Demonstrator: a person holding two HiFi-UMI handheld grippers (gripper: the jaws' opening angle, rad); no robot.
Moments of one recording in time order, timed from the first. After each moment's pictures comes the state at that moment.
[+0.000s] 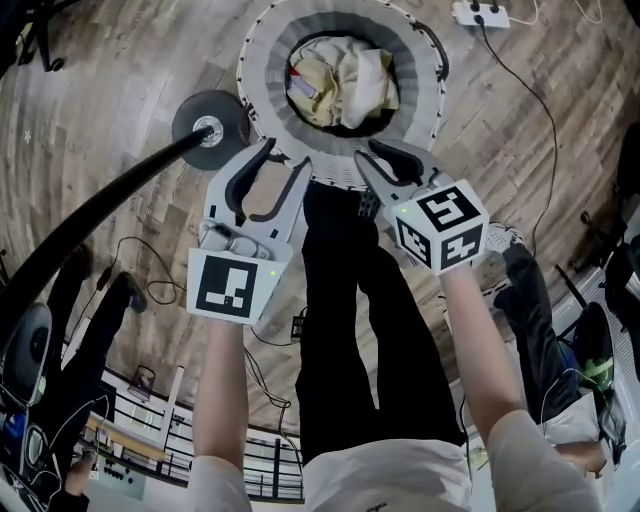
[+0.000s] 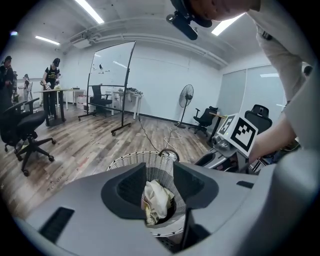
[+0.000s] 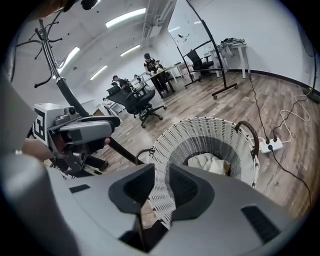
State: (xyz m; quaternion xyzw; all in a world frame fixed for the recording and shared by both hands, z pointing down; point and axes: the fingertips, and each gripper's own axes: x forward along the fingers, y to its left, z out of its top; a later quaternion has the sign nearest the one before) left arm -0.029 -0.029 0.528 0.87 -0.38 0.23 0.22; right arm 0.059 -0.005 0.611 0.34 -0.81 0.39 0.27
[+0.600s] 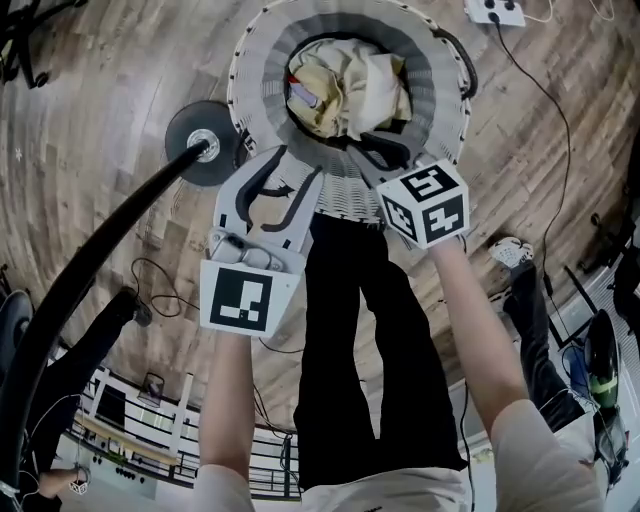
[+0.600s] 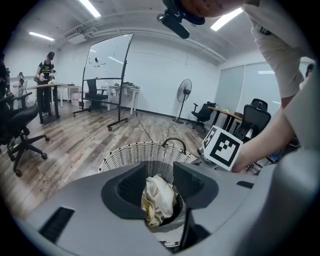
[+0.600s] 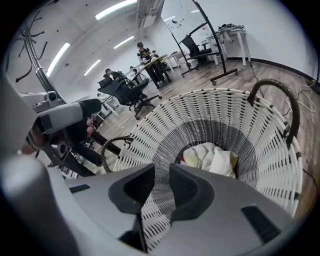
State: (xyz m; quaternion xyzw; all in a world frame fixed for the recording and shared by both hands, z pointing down) left arm -0.025 -0.055 0.601 0.87 -0.36 0.24 0.22; right arm 0.044 -0.037 0.730 0.33 -0.79 0.42 0.30
